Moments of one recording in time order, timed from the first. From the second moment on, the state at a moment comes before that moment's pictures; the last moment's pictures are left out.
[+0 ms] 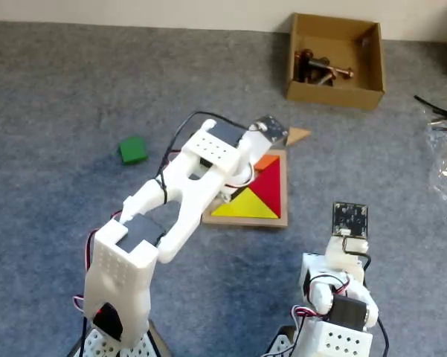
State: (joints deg) left arm 25.8 26.5 -7.7 77.1 -10.5; right arm 10.7 -104.6 95.7 73.2 10.1
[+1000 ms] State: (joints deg) left arm 25.8 26.5 -7.7 75.1 -10.5; right arm 10.7 -104.6 95.7 73.2 10.1
